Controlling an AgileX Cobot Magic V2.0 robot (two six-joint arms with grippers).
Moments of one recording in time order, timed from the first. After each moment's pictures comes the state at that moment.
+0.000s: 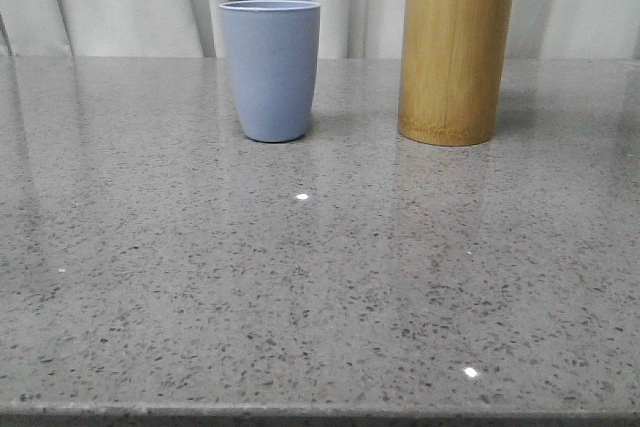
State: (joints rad) left arm -0.24 0.74 -0.92 -0.07 0.73 -0.01; right arm 0.34 1.70 -1.60 0.05 0.48 0.07
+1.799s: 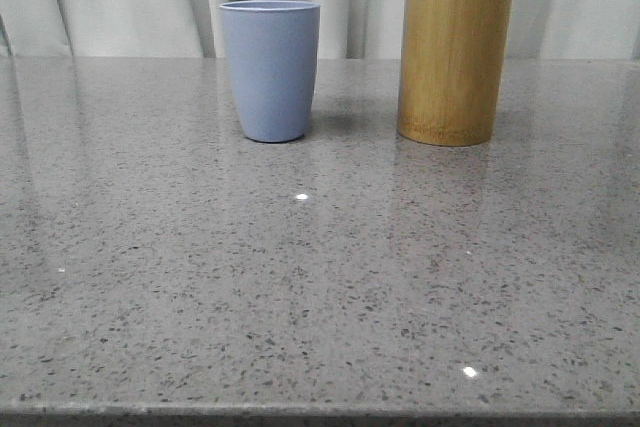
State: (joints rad) left arm -0.24 0.74 -0.92 -0.07 0.73 -0.01; right arm 0.63 1.69 -1.79 0.06 0.30 0.04
